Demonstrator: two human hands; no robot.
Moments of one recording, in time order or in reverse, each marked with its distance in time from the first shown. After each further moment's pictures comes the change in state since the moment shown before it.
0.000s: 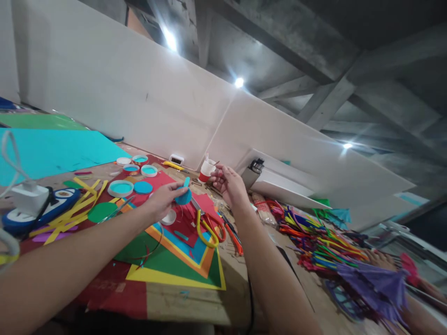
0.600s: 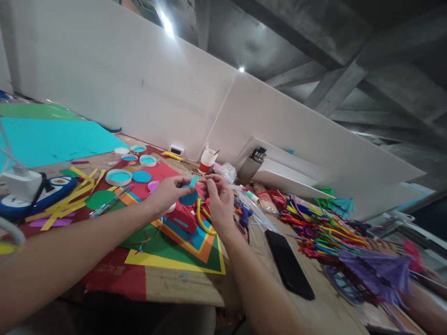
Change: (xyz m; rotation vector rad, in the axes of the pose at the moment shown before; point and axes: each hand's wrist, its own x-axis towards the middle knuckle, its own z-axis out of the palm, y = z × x) left_hand -0.019 -0.012 0.012 0.382 -0.171 0.201; right_hand -0.082 0.036 0.021 -0.335 0.103 -0.291
